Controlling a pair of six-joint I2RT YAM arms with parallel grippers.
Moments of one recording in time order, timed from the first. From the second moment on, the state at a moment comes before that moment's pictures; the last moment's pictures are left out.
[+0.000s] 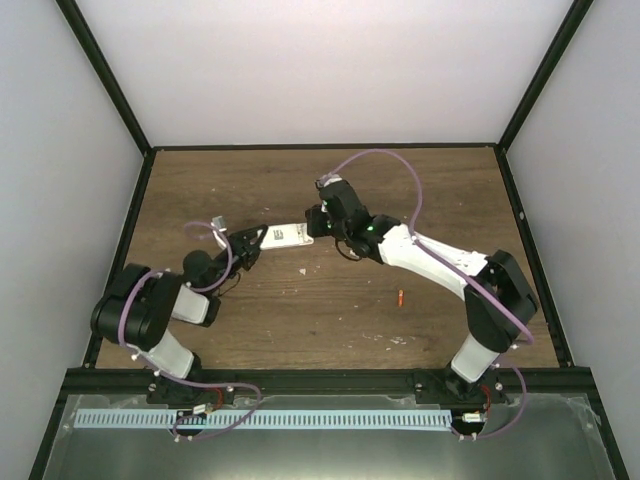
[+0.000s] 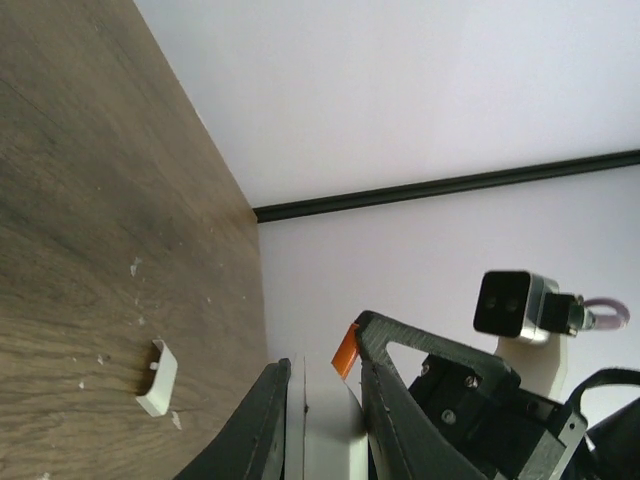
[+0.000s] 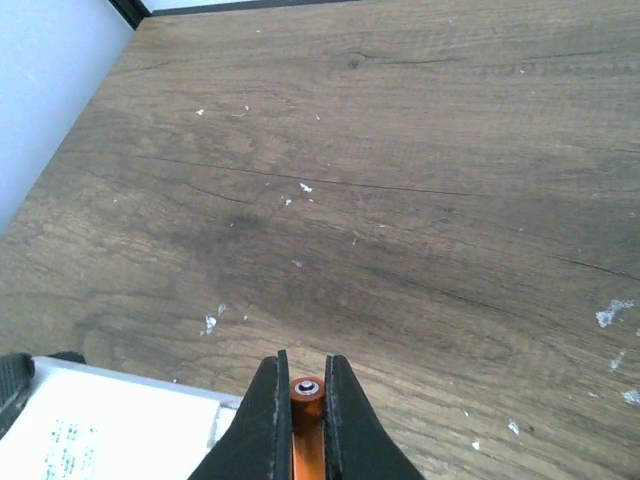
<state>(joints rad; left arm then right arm) -0.24 1.63 0.25 1.48 0.49 -1.47 0.78 1.67 1.24 -0.17 0.12 0.49</state>
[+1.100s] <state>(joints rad) -0.24 1.32 0.20 1.19 0.42 -1.48 0.84 1.61 1.24 -0.17 0.09 0.49</state>
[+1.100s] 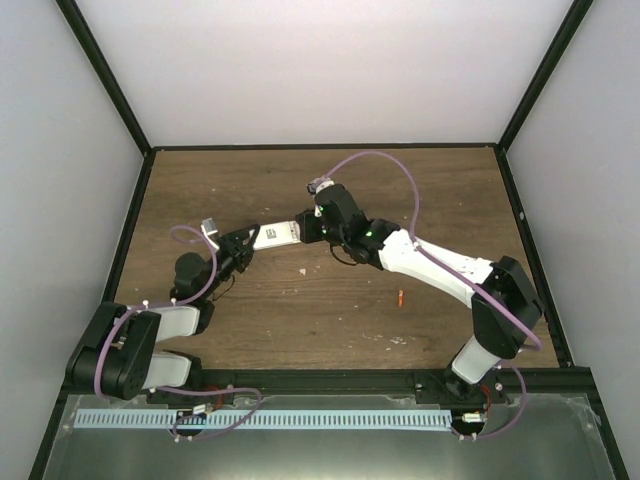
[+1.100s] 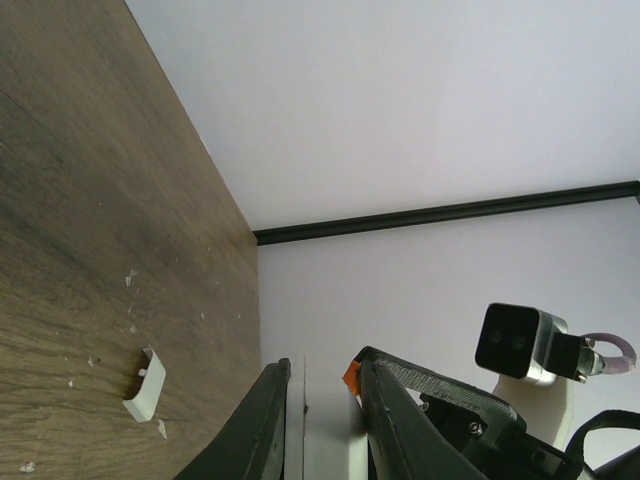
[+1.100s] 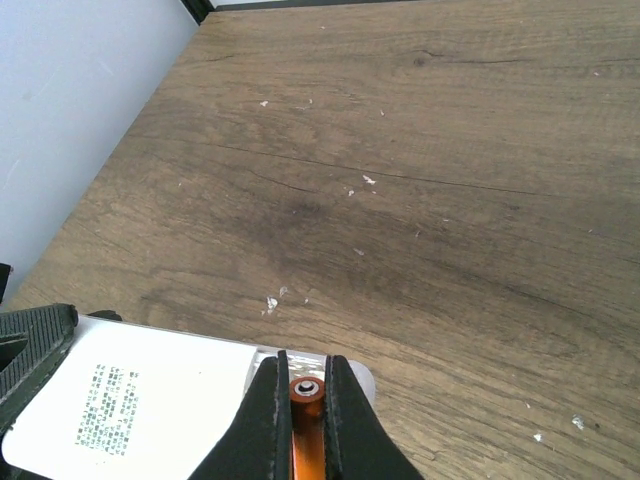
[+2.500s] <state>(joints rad) -0.25 1.37 0.20 1.28 0.40 -1.47 0.84 1.65 1.31 -0.26 0.10 0.46</state>
